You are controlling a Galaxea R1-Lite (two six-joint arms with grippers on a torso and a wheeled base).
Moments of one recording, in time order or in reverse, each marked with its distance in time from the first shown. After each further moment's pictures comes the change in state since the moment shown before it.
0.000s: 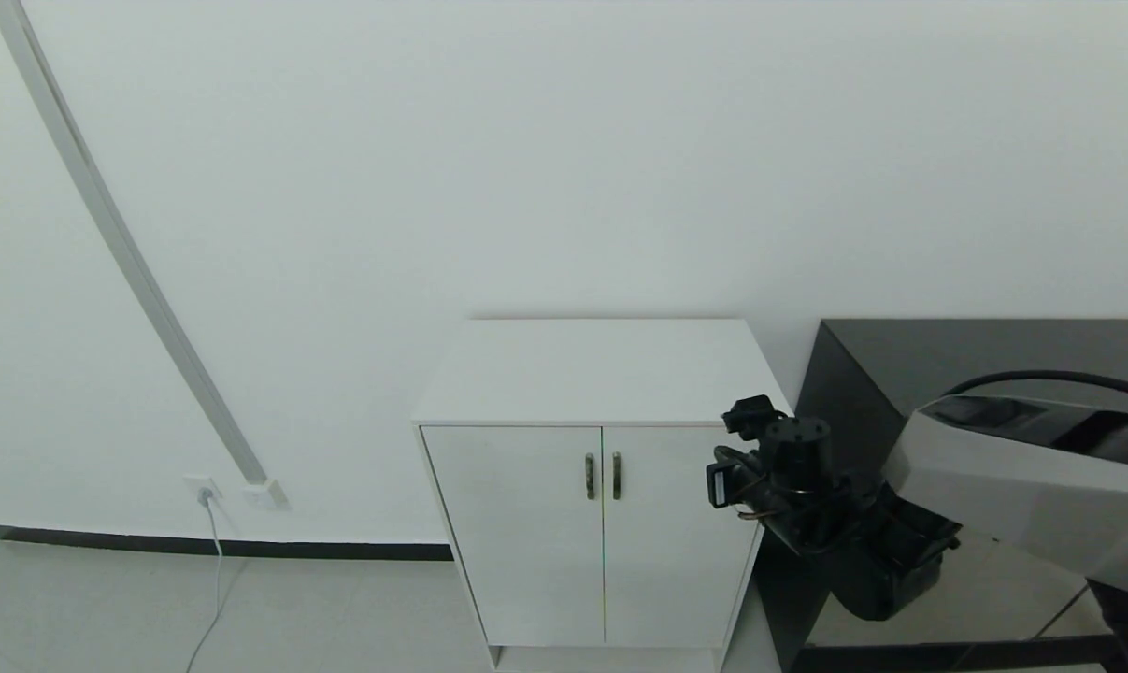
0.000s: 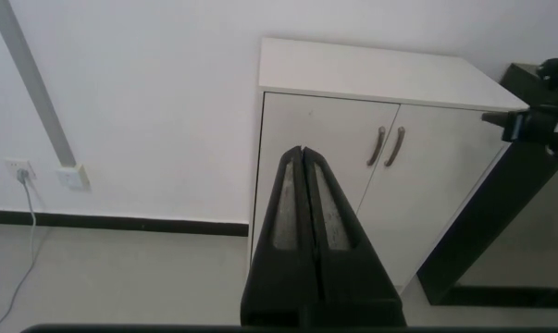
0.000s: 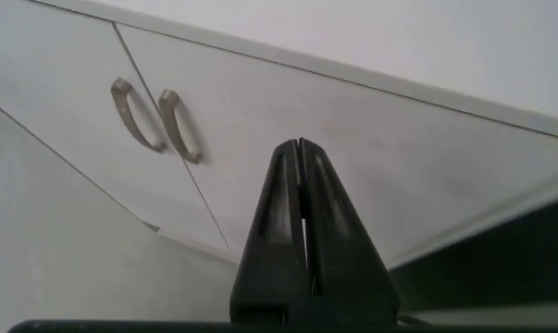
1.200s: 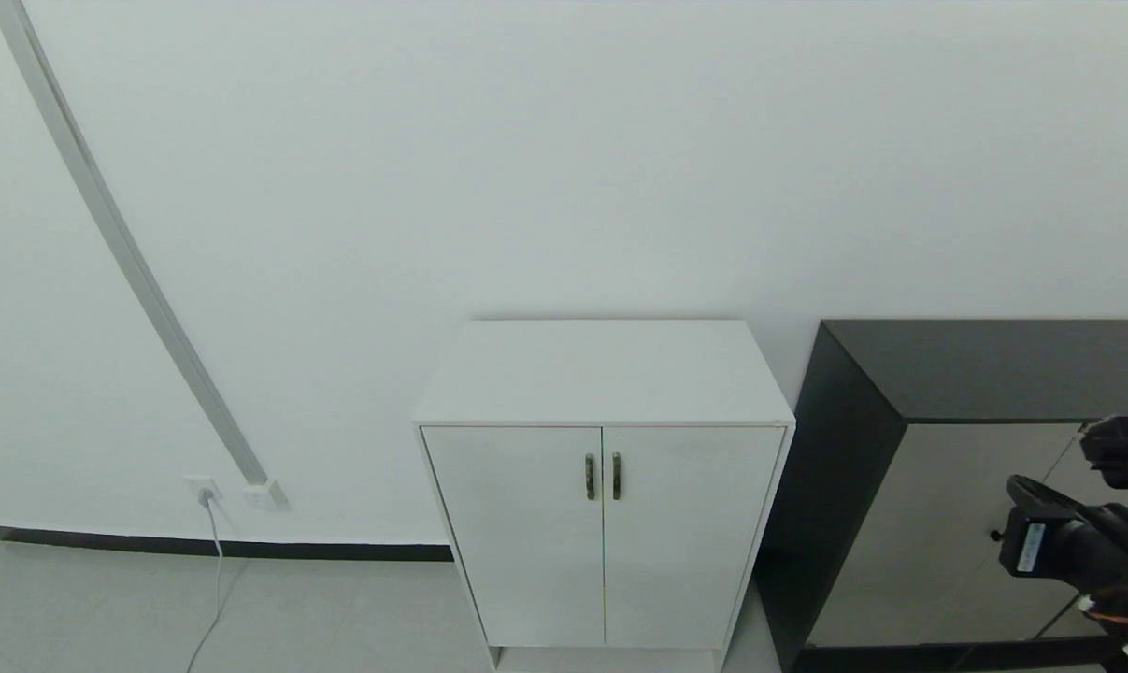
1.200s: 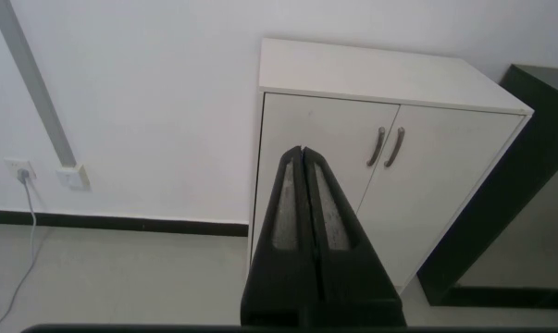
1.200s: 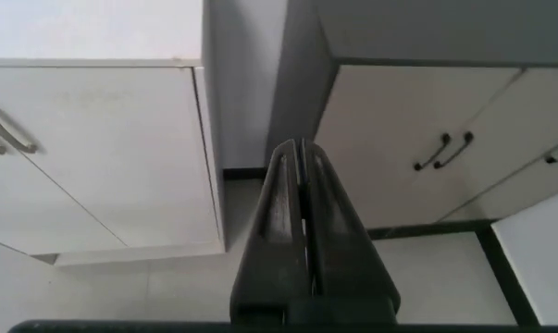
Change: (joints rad) left arm 0.000 0.000 0.000 0.000 0.000 0.000; right arm -0.194 -0.879 0.835 -0.029 -0.213 -0.022
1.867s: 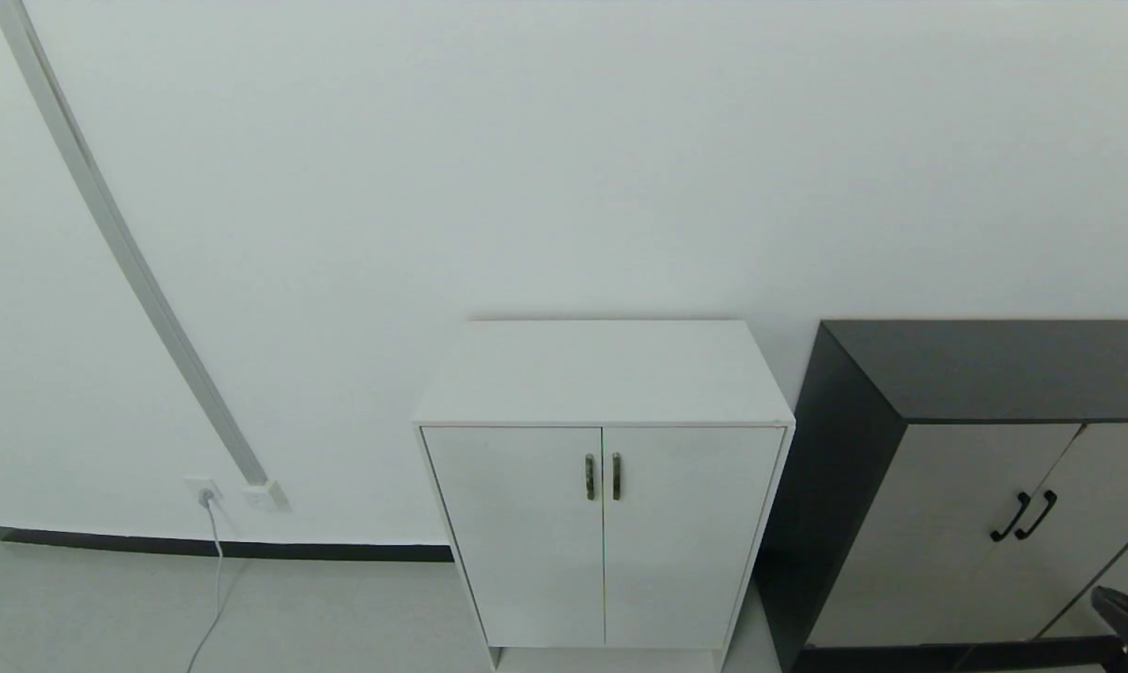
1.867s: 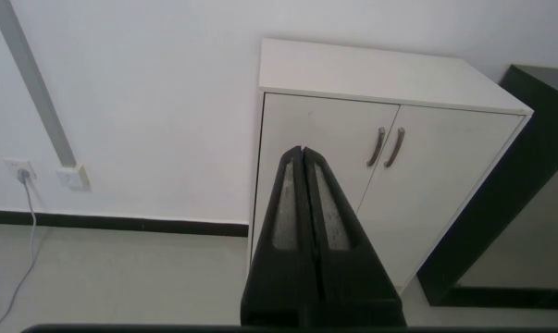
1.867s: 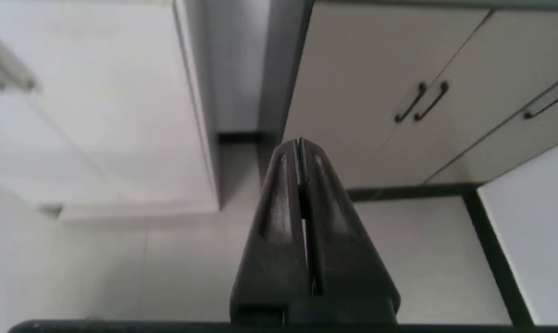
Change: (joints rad) left arm 0.000 0.000 0.000 0.000 0.000 0.000; right arm -0.018 -0.470 0.088 0.543 0.103 0.008
